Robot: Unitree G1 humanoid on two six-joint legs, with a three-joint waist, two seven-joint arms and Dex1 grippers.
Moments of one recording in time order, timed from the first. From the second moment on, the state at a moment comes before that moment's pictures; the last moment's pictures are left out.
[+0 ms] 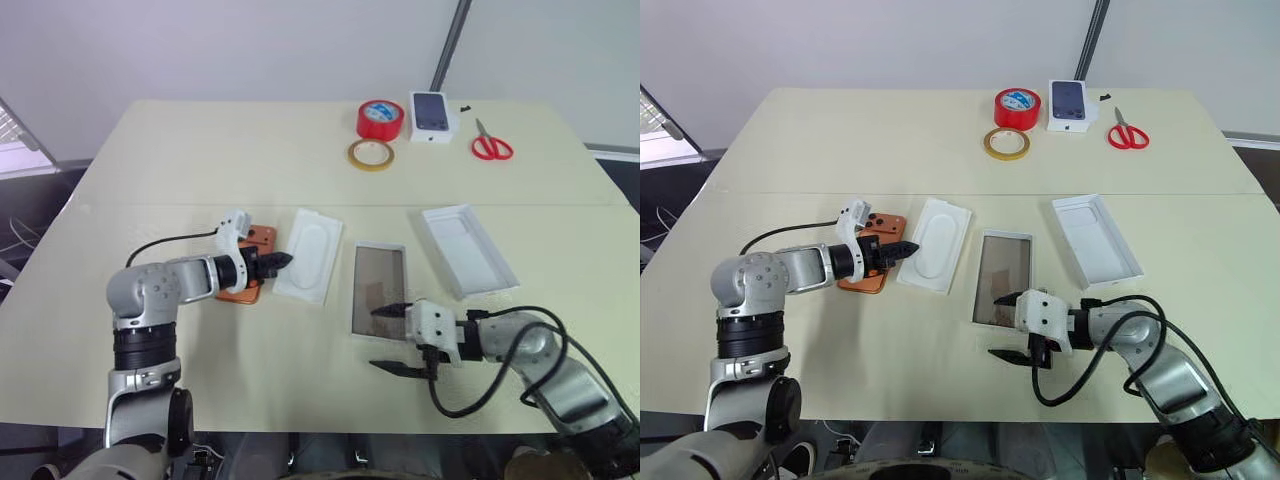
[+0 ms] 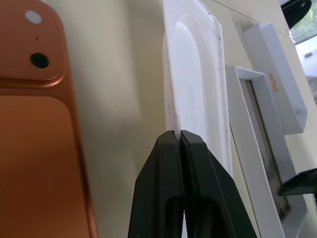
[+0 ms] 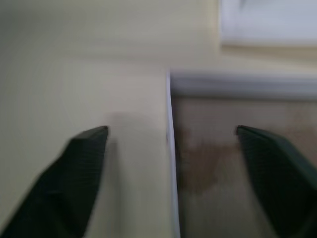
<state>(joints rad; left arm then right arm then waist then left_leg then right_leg) -0.54 0.27 0.27 -0.04 -0.66 1.37 -0.41 -0.06 -0.79 0.23 -0.31 0.16 0.19 1.04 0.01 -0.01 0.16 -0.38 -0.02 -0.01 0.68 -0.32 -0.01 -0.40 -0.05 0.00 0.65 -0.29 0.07</state>
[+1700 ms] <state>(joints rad) -0.59 -0.02 0.33 0.01 -0.77 1.32 -0.18 -0.15 -0.77 -0.10 -0.17 0.22 0.19 0.93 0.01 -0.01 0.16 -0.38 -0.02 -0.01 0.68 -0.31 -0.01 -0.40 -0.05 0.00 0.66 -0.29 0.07</state>
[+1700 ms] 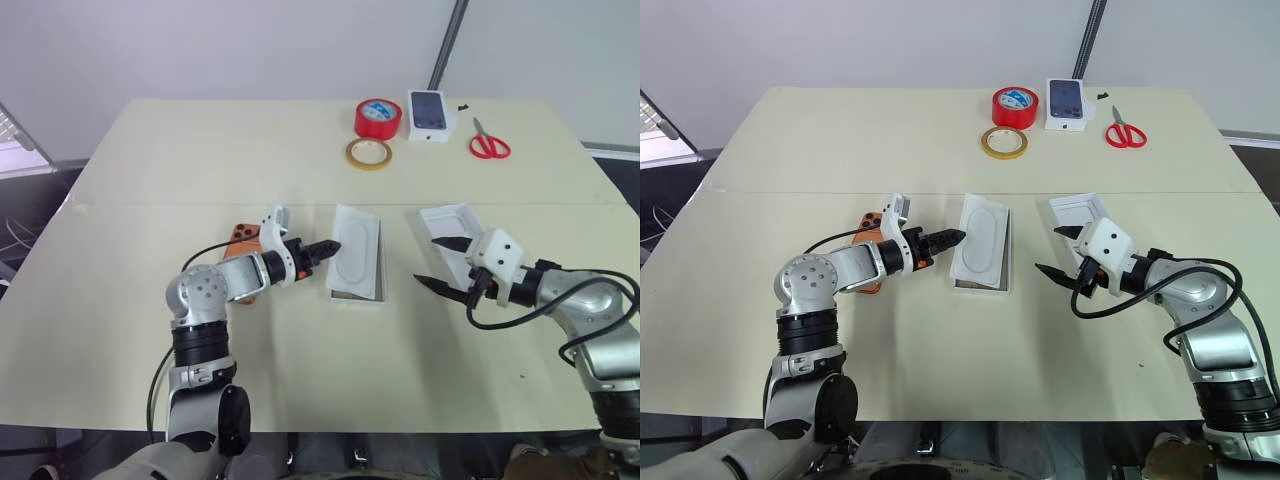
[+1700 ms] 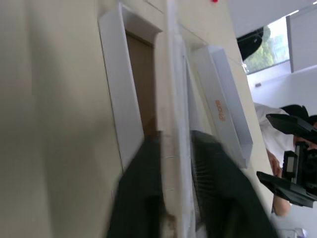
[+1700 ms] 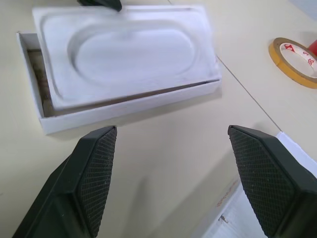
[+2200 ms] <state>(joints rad) -0.46 0.41 0.07 -0.09 -0.50 0.72 -0.55 -0.41 -0.50 0.10 -0.06 0.15 0.23 0.77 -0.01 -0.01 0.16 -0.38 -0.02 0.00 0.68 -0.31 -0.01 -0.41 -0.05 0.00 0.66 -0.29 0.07</state>
